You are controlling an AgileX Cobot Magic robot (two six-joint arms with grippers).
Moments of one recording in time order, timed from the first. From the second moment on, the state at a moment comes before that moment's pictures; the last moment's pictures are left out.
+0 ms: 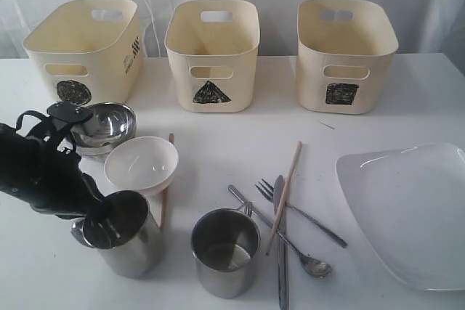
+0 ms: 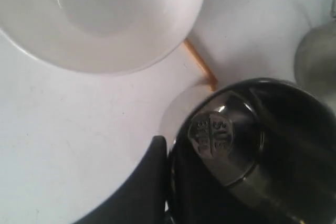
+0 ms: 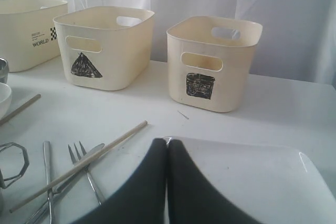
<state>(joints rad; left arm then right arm) -0.28 1.51 -0.74 -0.73 0.61 0.91 0.12 0.01 -0.01 0.00 0.19 -0.01</state>
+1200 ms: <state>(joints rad) -0.08 1.88 -1.68 0.14 0.33 0.21 0.12 0.01 -0.01 0.00 0.19 -0.01</state>
